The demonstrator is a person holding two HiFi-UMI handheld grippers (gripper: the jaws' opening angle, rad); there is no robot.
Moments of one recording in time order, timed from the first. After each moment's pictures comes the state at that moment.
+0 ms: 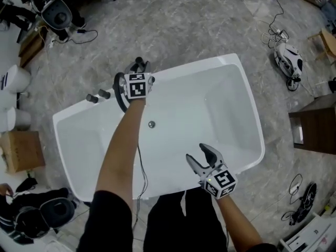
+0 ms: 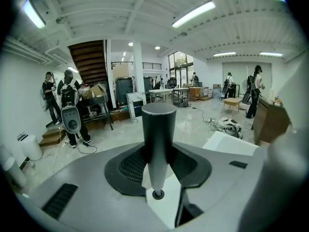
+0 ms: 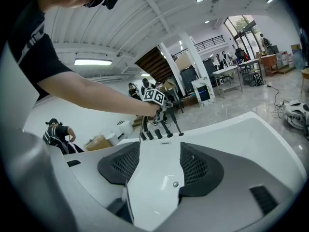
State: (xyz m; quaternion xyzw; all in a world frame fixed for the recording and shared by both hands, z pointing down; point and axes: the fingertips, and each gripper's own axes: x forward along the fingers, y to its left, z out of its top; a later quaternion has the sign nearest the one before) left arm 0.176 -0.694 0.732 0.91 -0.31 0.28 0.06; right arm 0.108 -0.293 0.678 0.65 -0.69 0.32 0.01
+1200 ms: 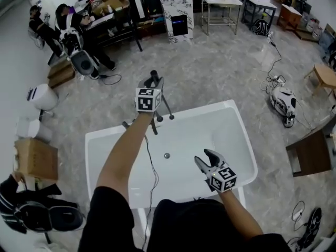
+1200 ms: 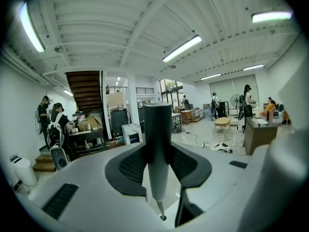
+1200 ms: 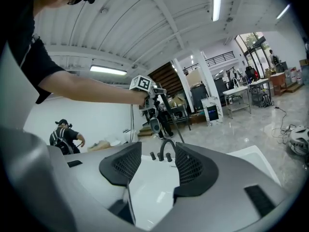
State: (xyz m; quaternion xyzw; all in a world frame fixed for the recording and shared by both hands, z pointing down) left arm 0.136 -0.648 0.365 0.95 -0.27 0.15 -0.01; right arm 0.094 -0.282 0.479 0.65 -0.73 0.23 -0.01
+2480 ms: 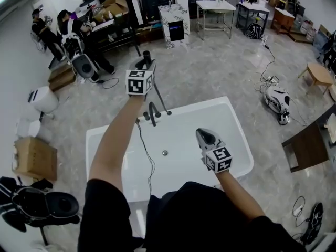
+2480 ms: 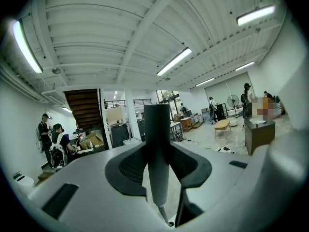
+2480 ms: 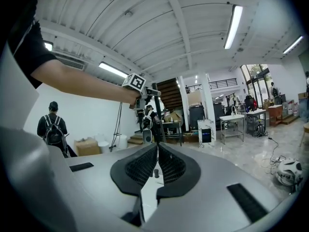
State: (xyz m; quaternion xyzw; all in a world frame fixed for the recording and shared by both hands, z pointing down) left arm 0.097 -0.585 0.235 0.95 -0.27 0.11 -0.08; right arm 0.094 -0.262 0.400 0.69 -0.71 0.10 0.01
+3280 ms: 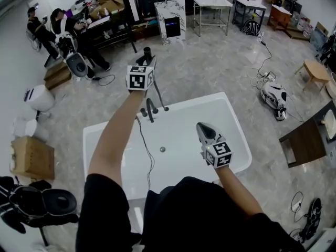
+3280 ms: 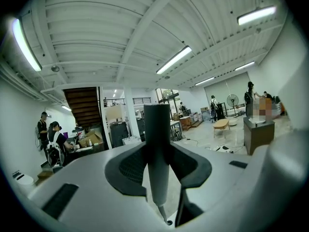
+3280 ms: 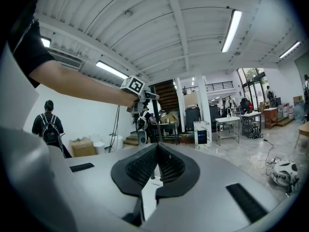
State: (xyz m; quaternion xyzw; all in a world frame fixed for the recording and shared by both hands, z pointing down) left arm 0.107 -0.579 0.254 0.95 -0.27 0.11 -0.07; right arm 0.104 -0.257 0.398 0.71 -0.69 0.09 0.01
